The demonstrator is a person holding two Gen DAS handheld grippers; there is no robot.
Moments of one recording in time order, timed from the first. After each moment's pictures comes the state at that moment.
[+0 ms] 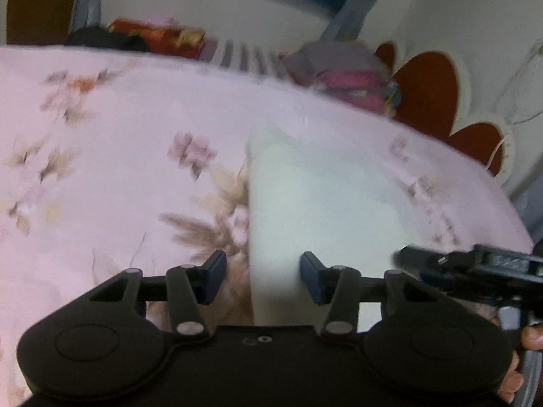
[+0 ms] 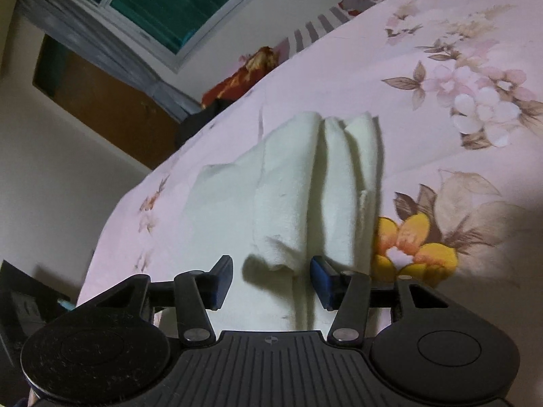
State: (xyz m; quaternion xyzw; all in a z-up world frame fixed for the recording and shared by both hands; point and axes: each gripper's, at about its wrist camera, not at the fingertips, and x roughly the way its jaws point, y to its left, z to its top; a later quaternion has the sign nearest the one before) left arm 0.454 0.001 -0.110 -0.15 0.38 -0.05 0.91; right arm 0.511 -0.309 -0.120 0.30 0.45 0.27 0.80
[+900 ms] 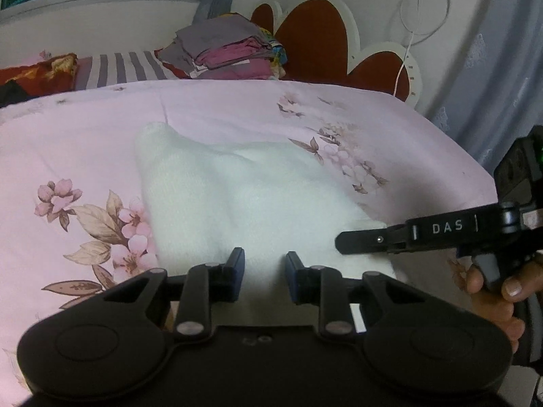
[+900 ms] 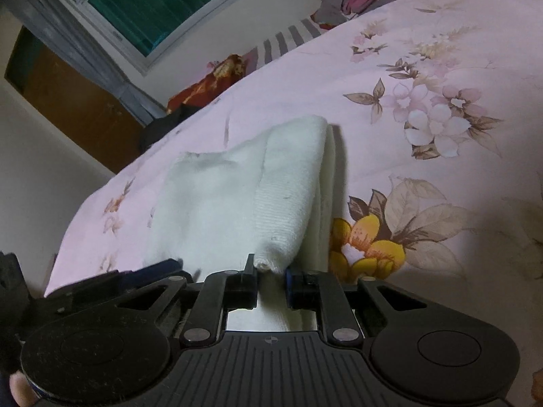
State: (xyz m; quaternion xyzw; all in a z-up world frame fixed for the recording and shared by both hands) left arm 0.489 -0.050 -0.119 -0.04 0.39 -0.24 0.89; right arm 0.500 -0.318 -0.115 0.26 0.45 0.20 0.83
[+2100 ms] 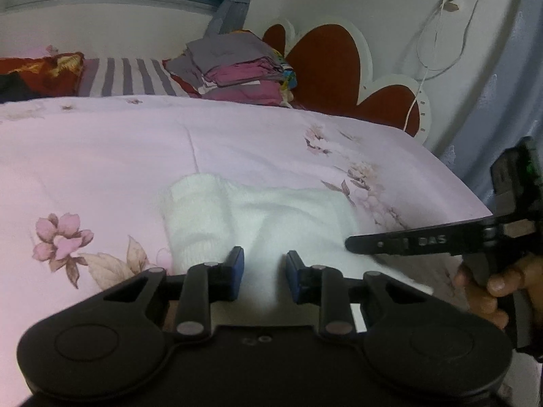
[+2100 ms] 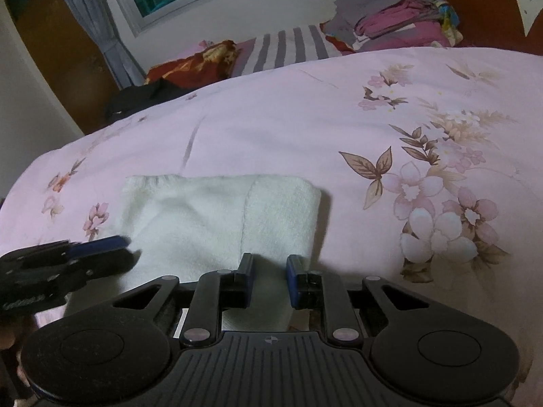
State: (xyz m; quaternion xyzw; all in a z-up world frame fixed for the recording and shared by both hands) left arm 0.543 -0.024 -0.126 -0.09 0.36 -0.24 0.90; right arm 0.574 -0.290 -0.108 0.11 0.46 0.17 0.87
